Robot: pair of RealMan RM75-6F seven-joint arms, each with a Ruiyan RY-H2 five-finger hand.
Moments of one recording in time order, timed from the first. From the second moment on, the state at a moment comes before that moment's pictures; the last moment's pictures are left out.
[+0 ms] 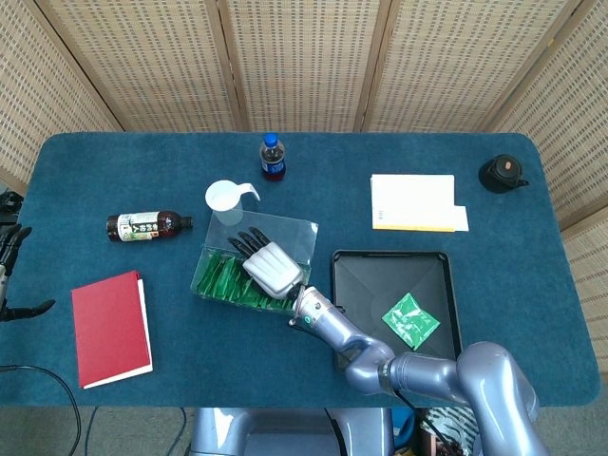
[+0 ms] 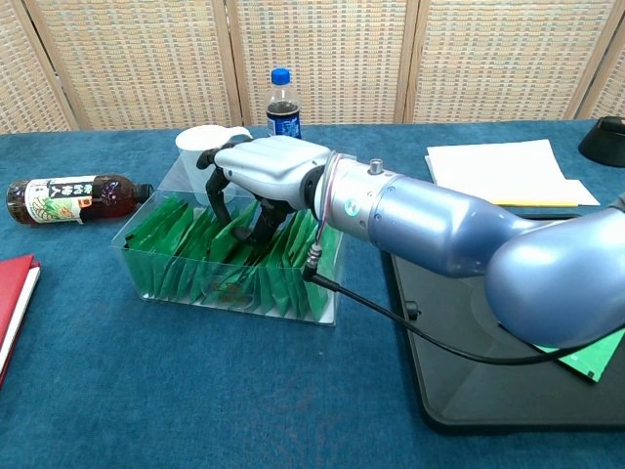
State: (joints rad) left arm -0.22 -0.96 -0.12 -1.66 1.29 1.26 -0.12; right arm 1.11 -1.91 0.26 -1.13 -1.23 0.84 -0.30
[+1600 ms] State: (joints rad) left arm -0.19 -0.94 -0.09 -1.70 1.38 1.32 -0.15; right arm 0.77 -1.23 0.15 -1.76 -1.50 1.20 -0.36
